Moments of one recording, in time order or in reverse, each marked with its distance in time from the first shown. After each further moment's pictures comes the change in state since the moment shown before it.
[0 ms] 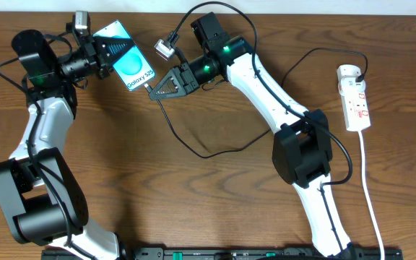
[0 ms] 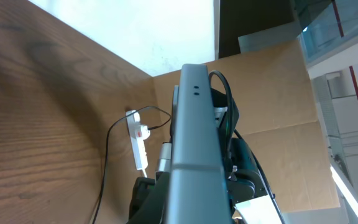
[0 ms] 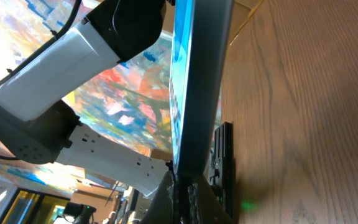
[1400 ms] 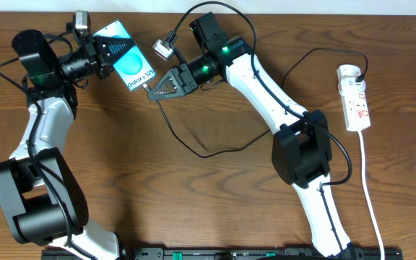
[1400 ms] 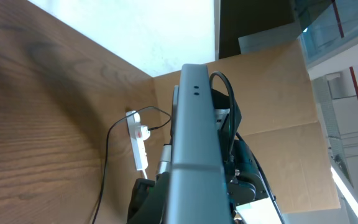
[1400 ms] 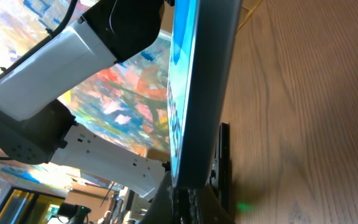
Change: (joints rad) left arm -0.002 0.000 0.000 0.000 -0.005 -0.002; right arm 0.005 0.000 0.000 0.018 0.013 0.000
